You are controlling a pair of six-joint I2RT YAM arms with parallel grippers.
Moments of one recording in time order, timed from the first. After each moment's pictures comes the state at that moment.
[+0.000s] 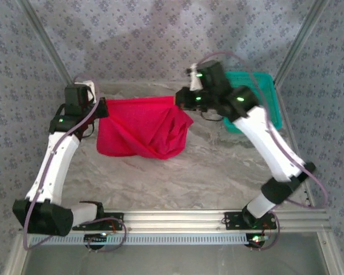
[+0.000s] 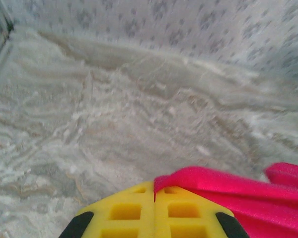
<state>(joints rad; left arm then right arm) -0.12 1.19 1.31 -0.67 0.02 -0.26 0.65 1.53 1.98 -1.00 -0.20 0.59</state>
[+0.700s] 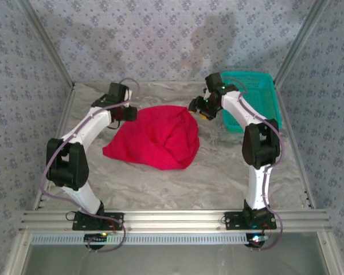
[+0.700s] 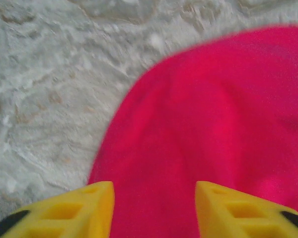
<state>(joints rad) -0.31 1.68 1.35 -0.62 -0.07 -0.12 0.32 2.00 1.72 -0.85 -0.32 0.58</state>
